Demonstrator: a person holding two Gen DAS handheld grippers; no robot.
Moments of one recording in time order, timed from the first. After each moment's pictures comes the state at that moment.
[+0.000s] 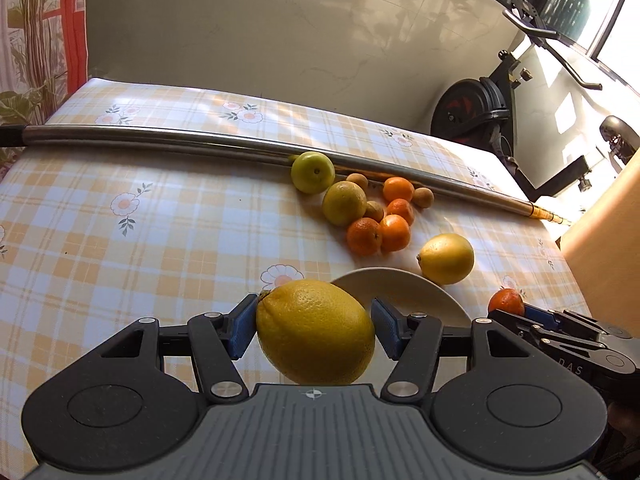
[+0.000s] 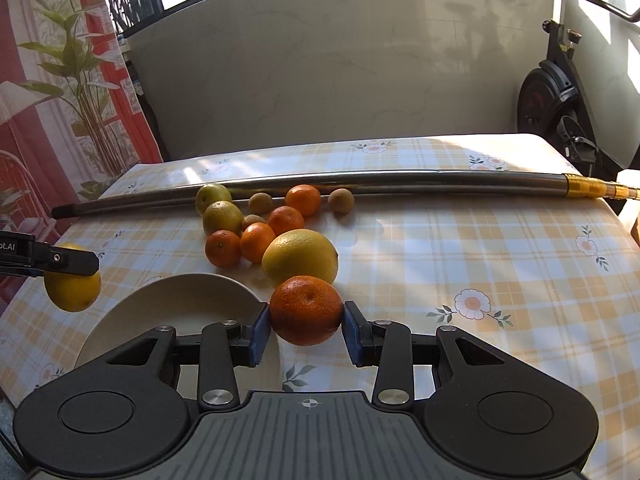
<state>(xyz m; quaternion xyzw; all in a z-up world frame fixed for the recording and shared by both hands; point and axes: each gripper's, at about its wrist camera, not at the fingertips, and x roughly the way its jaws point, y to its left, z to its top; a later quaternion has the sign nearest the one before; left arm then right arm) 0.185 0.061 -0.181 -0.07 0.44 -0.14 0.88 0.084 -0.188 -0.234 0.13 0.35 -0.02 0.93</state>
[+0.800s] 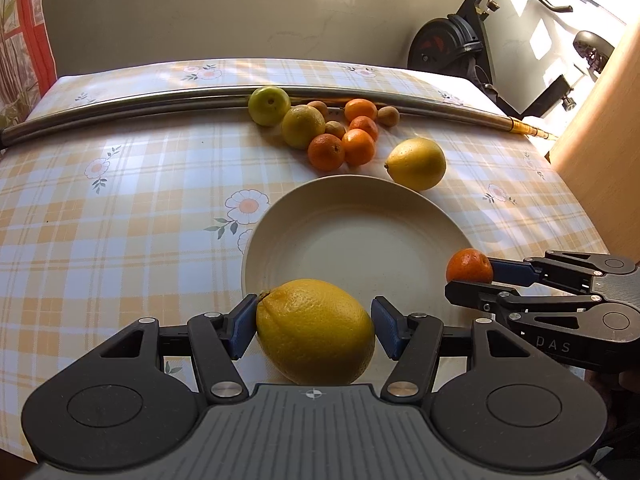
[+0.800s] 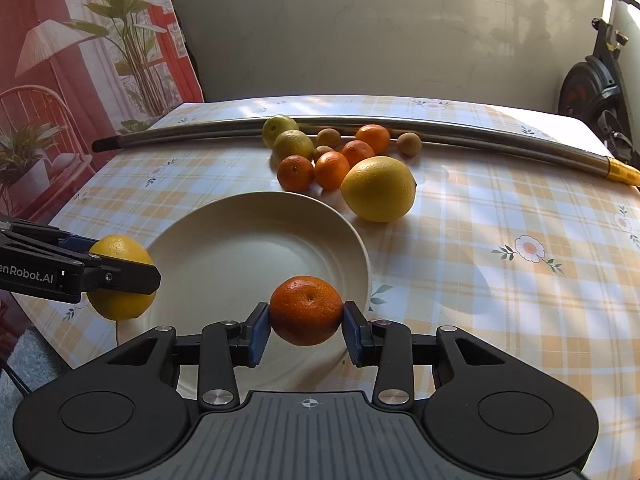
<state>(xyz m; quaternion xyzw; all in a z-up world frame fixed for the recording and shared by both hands) 0.147 0.032 -0.207 0.01 0.47 -0.18 0.86 0.057 -0.141 -0.241 0.10 0.40 0.03 0.91</state>
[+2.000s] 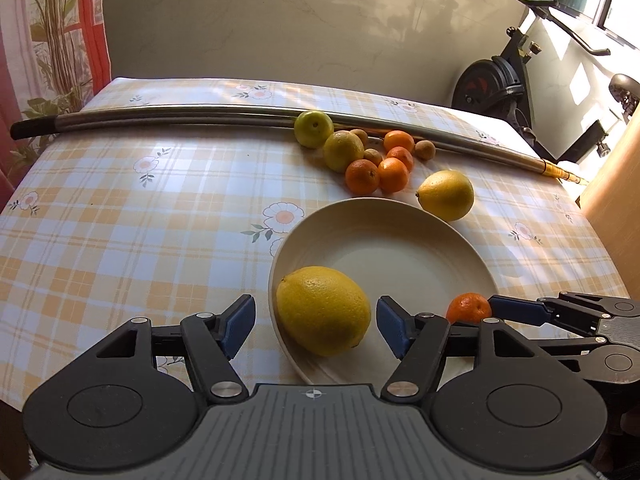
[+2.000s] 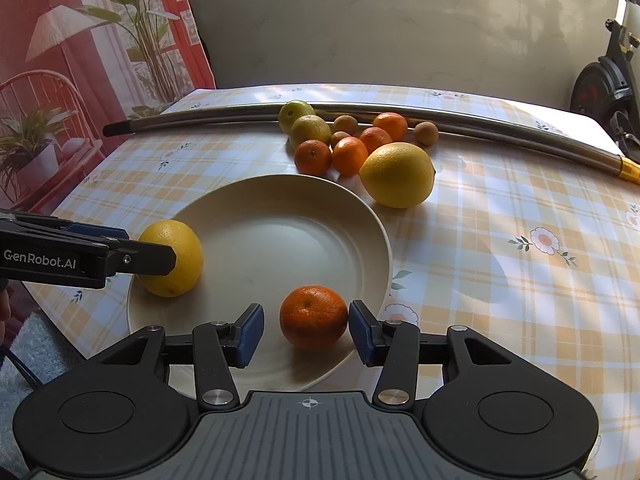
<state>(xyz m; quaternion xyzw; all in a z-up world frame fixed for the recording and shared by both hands) 0.119 0.035 -0.197 -0.03 0.42 -0.09 0.90 0.054 -0.135 -0.243 0.09 0.41 0.05 0.91</state>
